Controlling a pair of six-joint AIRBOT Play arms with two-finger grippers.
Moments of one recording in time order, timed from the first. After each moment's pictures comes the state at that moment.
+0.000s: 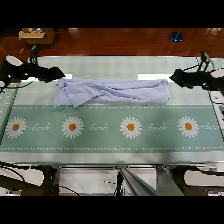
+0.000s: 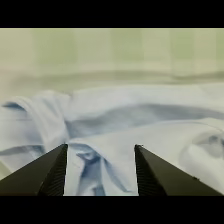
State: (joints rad) left arm 0.19 -1.69 1.43 0.92 -0.96 -1.13; right arm -0.26 -1.48 1.15 -0.80 0.75 1.21
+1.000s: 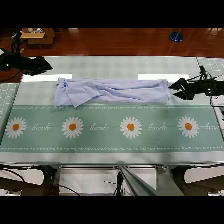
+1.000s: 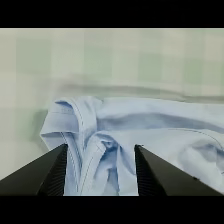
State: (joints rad) left arm 0.23 -1.65 1.56 1.04 -1.10 -1.29; right arm -0.37 -1.69 1.20 -0.79 1.01 1.30
